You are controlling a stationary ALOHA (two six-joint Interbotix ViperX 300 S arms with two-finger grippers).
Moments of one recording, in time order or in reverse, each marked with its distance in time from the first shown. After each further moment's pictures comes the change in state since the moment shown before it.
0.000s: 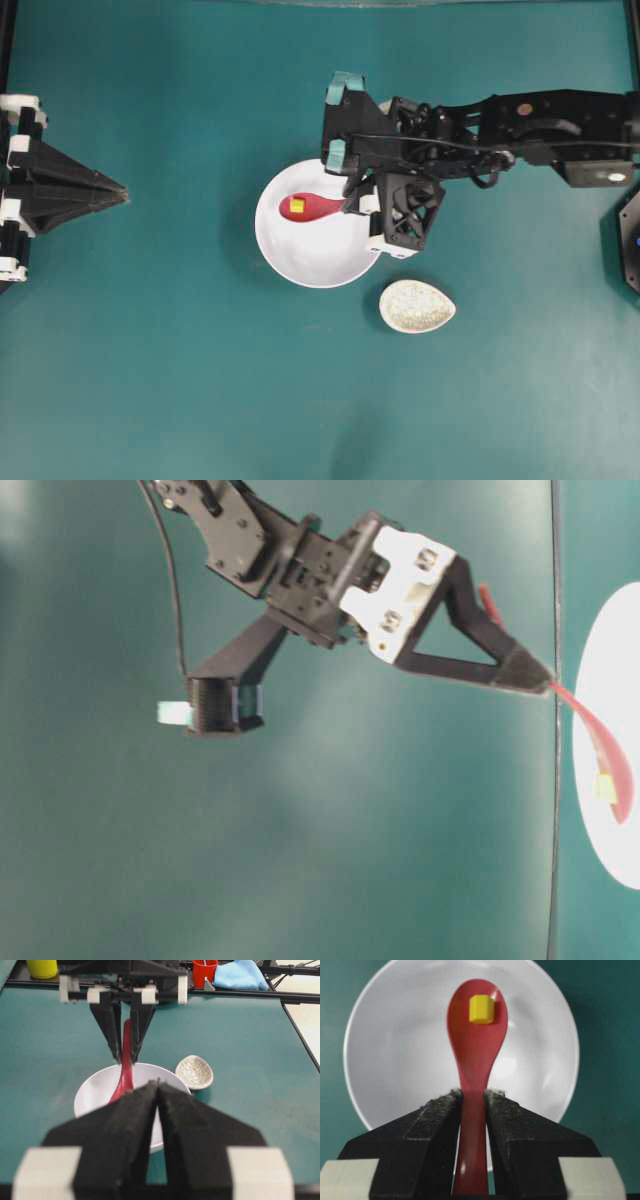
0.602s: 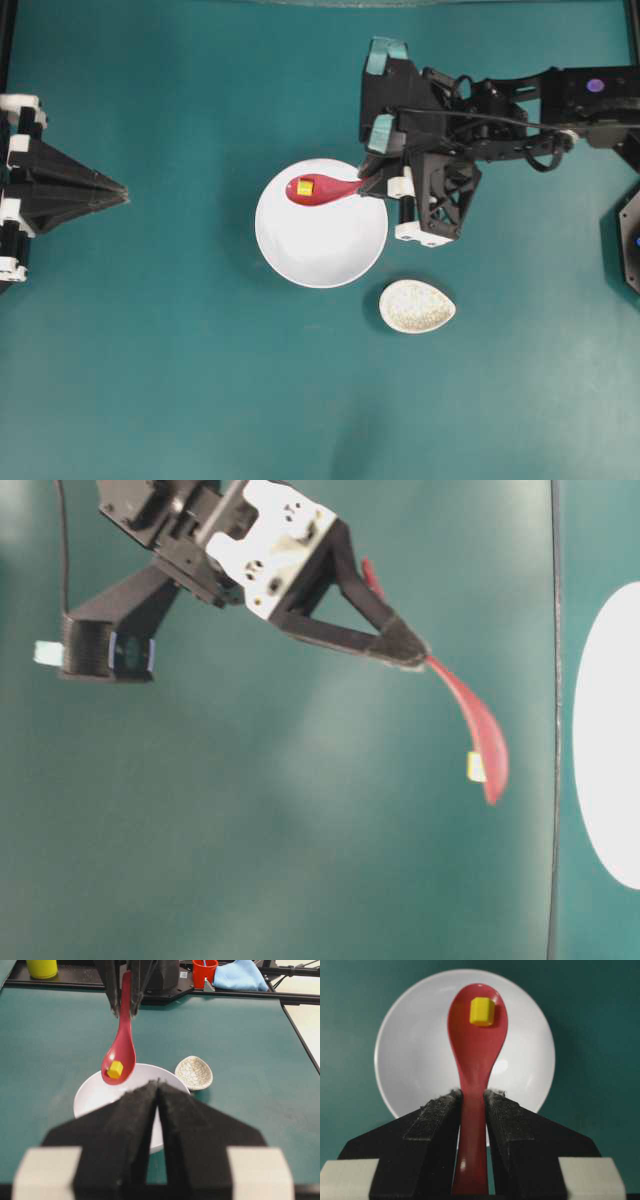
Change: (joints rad) left arm 0.000 0.000 0.000 0.000 -0.002 -0.002; right arm 0.000 -0.153 -0.005 -0.034 0.072 0.011
